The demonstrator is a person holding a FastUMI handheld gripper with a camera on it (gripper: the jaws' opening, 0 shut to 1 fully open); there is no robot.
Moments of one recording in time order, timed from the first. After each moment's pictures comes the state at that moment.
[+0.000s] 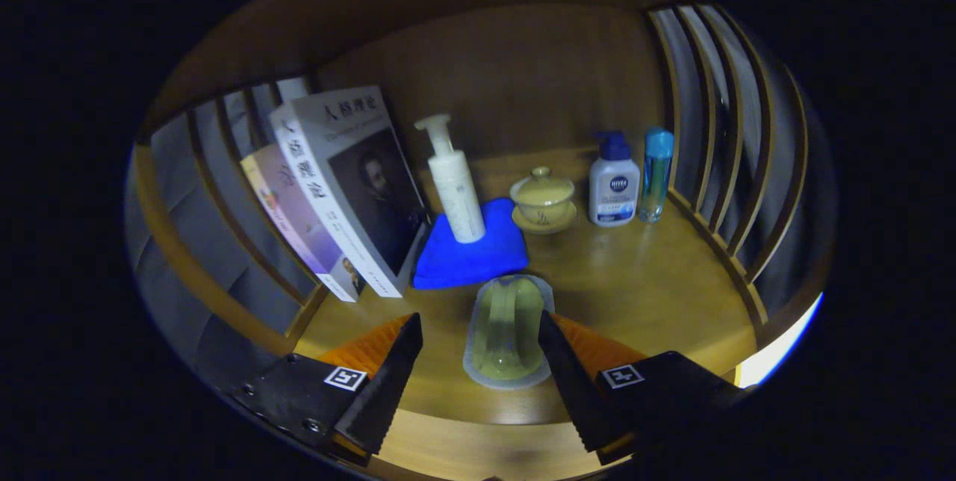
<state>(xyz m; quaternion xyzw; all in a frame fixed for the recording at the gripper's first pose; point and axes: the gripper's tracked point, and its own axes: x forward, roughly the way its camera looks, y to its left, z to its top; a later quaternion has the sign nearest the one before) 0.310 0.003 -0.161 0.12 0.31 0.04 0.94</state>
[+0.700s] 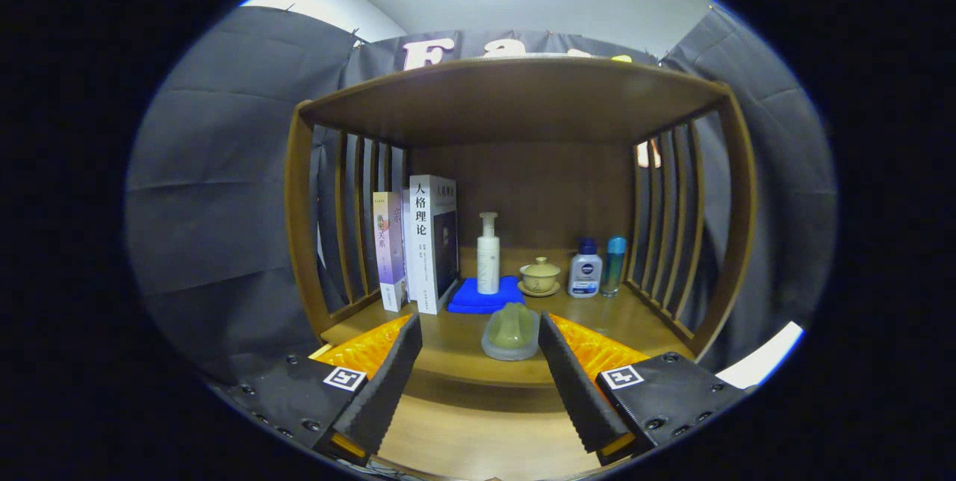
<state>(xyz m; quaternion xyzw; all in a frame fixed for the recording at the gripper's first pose) 0.167 0.014 -0.100 0.03 0.08 0.03 1.00</state>
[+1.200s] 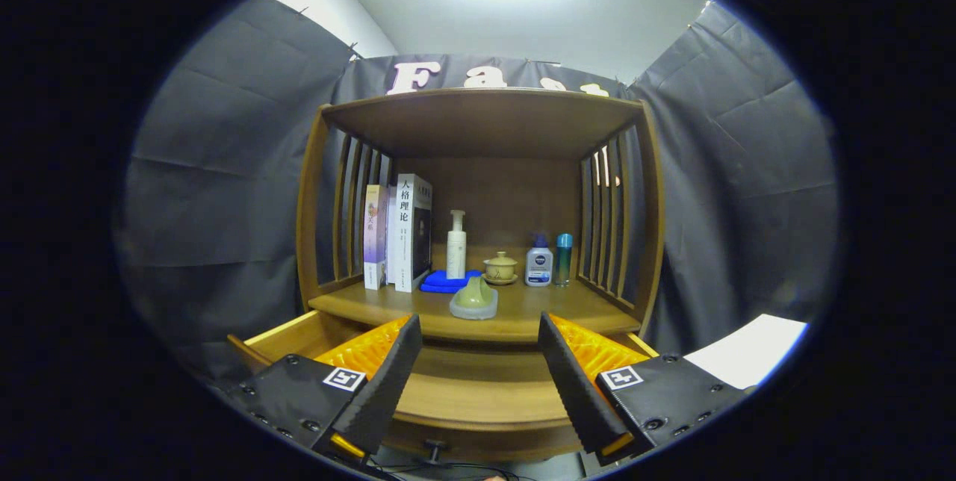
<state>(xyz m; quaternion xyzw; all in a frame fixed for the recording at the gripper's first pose) 0.070 -0.001 -0.150 0.02 0.04 -0.02 1.00</state>
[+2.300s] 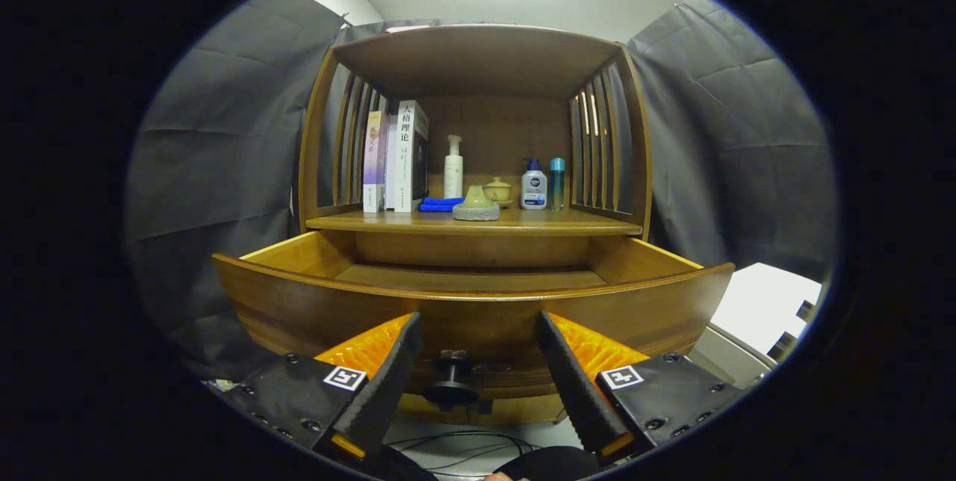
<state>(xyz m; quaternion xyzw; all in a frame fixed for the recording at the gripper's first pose) 0.035 0.023 -0.259 0.03 0.12 -0.05 0.99</state>
